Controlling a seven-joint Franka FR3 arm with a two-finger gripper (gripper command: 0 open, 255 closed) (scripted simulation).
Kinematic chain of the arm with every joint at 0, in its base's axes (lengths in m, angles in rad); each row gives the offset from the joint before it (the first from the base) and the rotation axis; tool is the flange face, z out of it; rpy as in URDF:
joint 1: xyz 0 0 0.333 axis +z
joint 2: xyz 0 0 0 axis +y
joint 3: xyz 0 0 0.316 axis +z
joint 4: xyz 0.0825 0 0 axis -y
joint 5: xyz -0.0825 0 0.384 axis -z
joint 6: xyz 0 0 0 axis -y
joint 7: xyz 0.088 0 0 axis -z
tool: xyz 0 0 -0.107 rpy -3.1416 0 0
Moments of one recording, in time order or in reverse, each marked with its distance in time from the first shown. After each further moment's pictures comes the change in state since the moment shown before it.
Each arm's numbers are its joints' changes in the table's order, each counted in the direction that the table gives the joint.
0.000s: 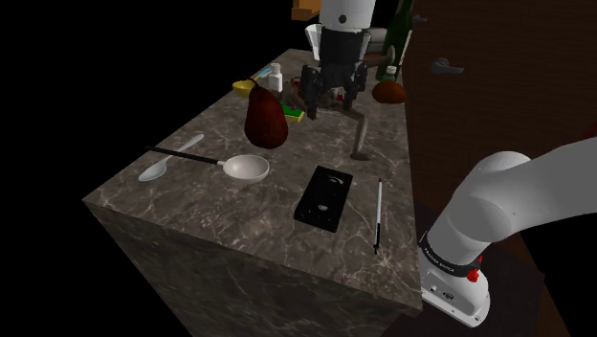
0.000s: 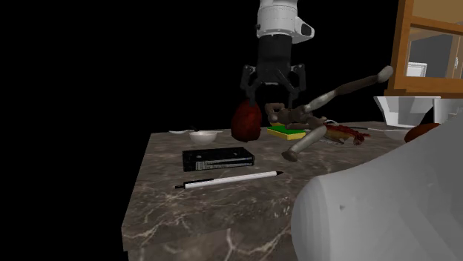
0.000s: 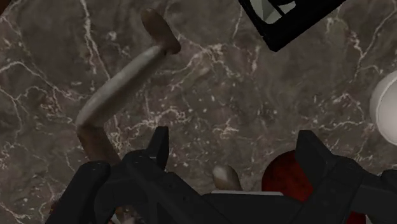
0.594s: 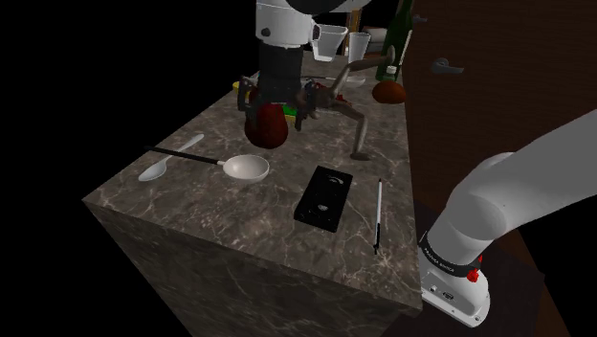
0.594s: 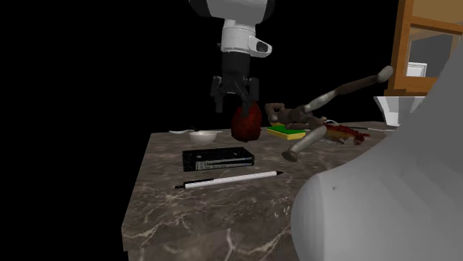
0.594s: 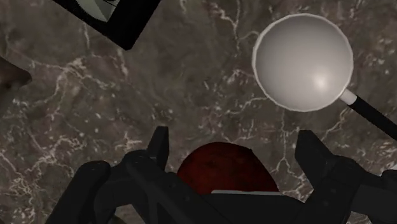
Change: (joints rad) arm -0.058 0.235 0.220 0.148 -0.082 0.147 0.417
